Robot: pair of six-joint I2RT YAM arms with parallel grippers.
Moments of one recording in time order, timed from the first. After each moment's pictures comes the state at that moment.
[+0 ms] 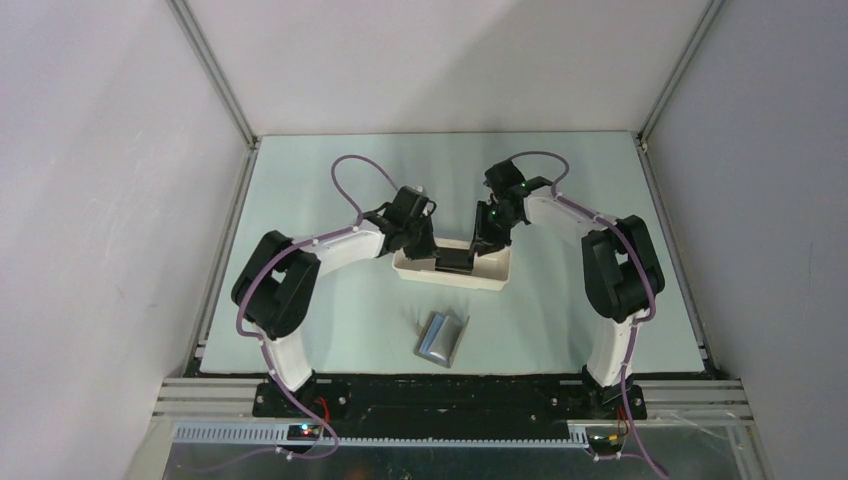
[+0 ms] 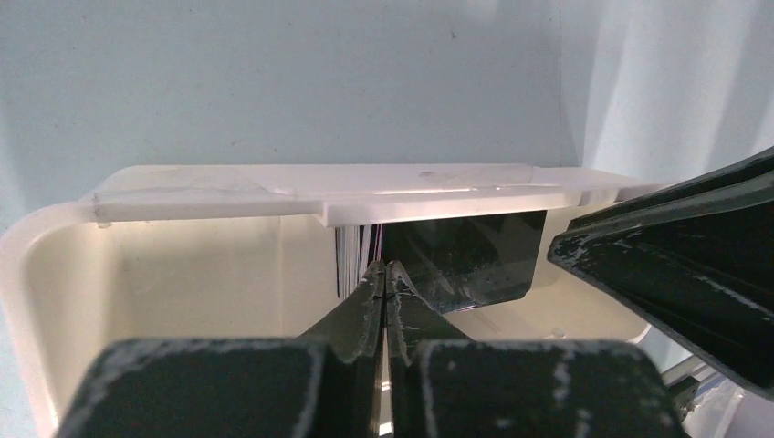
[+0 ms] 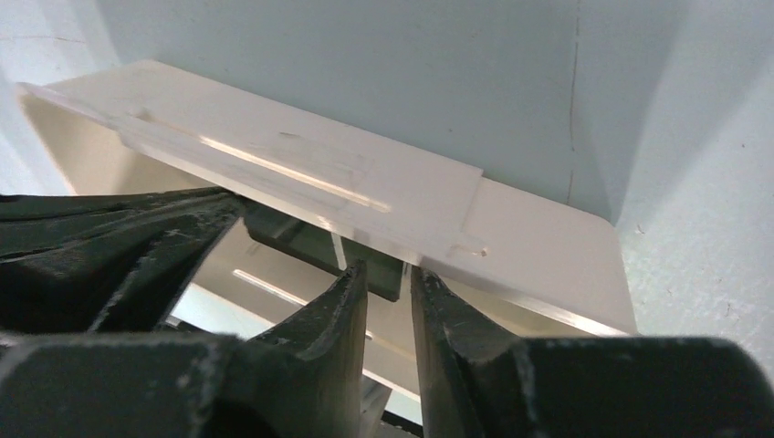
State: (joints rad) left arm -0.62 1.80 1.14 -0.26 0.09 -0.73; right arm 0.46 1.90 1.41 -0.68 -0.29 0.55
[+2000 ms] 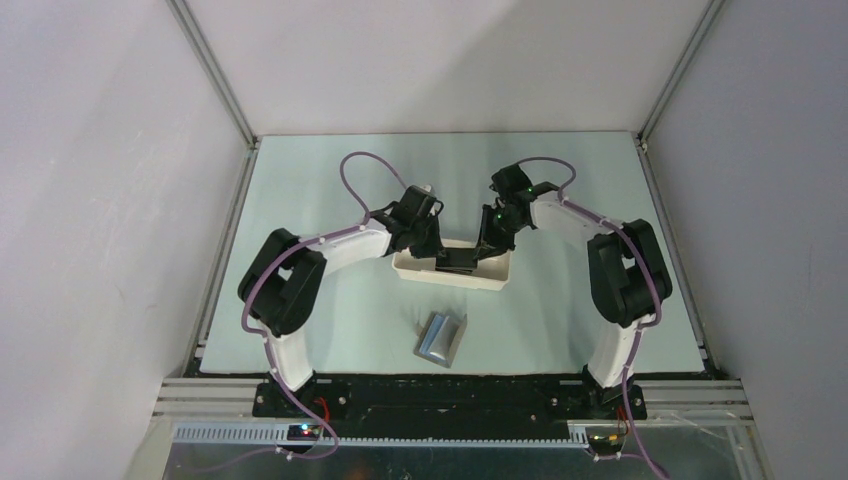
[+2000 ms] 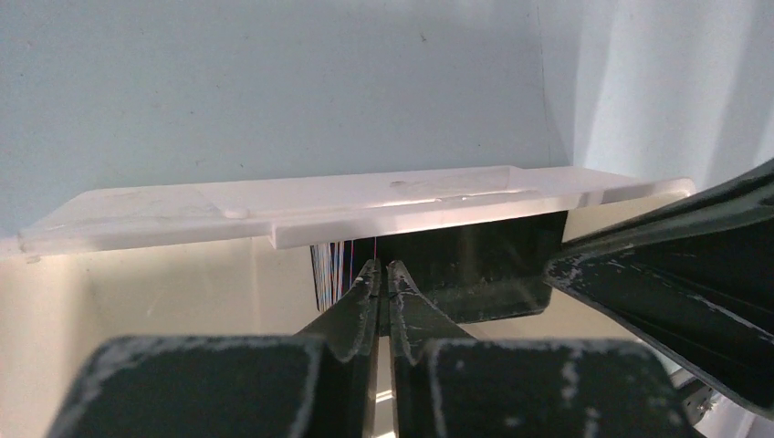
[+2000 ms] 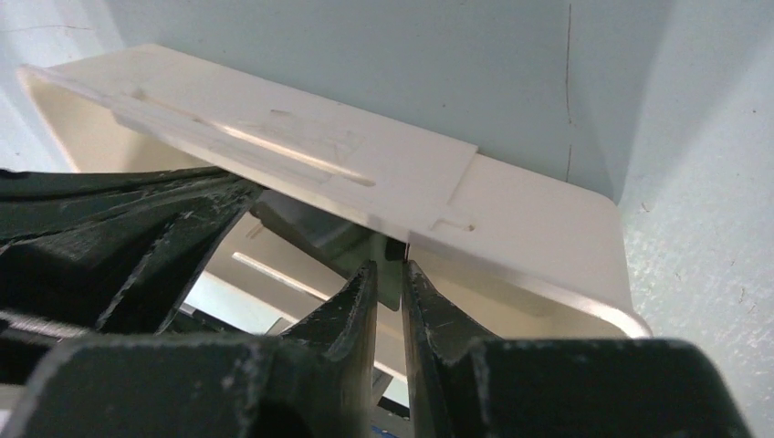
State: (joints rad) left arm -0.65 1.83 1.19 -0.26 0.08 -0.71; right arm 0.44 1.86 1.33 -0.64 -0.33 0.58
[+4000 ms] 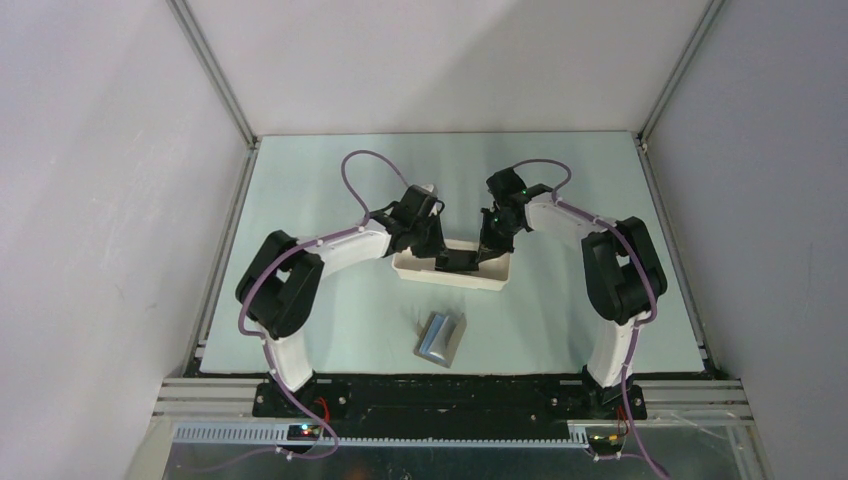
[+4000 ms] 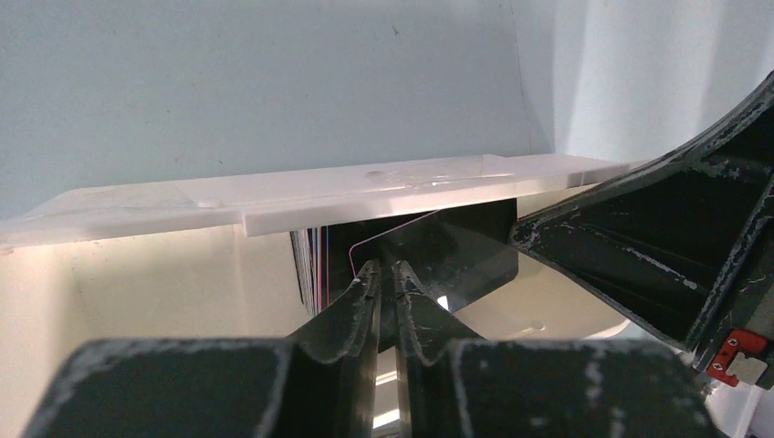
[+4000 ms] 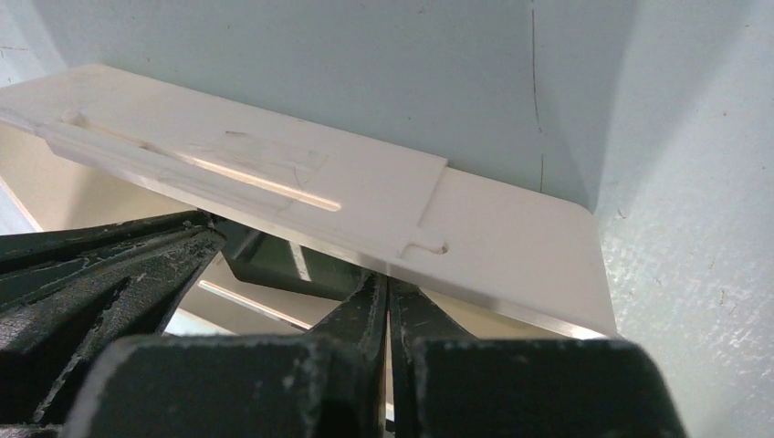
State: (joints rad) left arm -0.66 1.82 1.19 -0.26 0.09 -0.69; right arm 0.46 1.88 1.33 -0.65 -0.25 0.58
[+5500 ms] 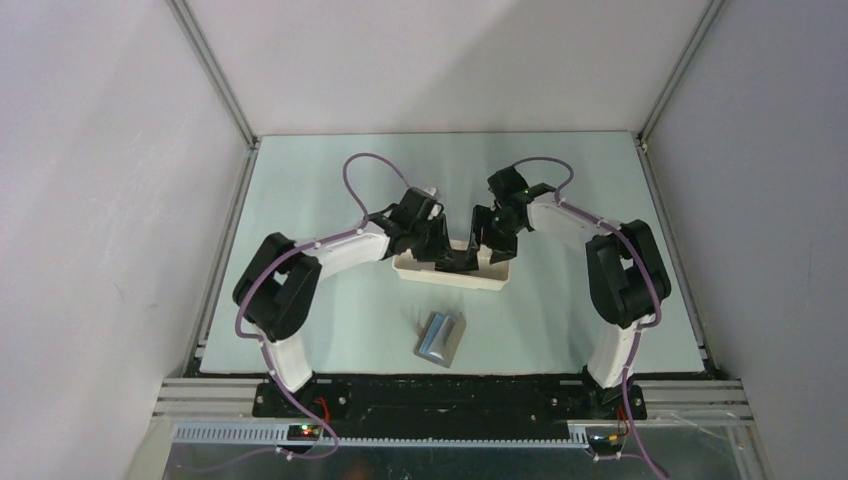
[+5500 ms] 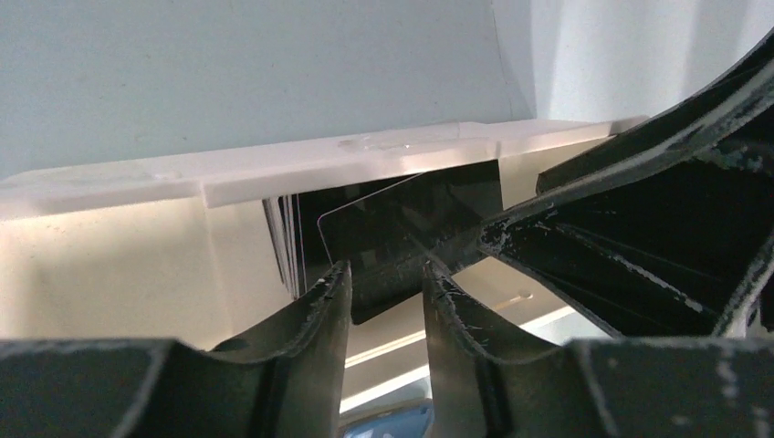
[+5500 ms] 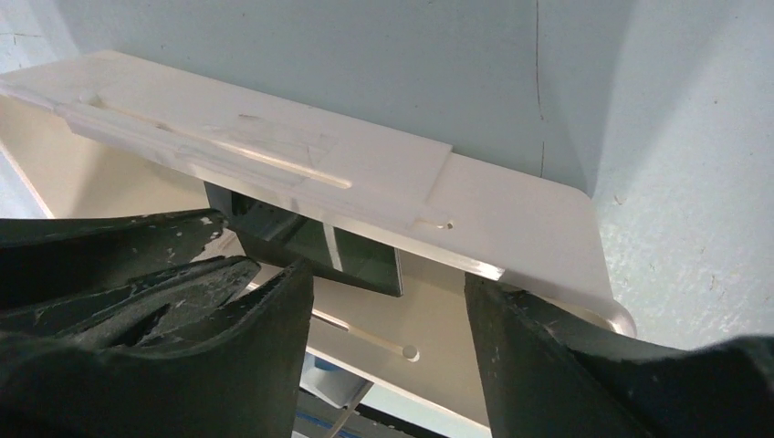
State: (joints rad) left arm -0.67 1.81 1.17 -0.25 0.16 -0.67; right arm 0.46 1.85 1.33 -0.66 -0.26 0.57
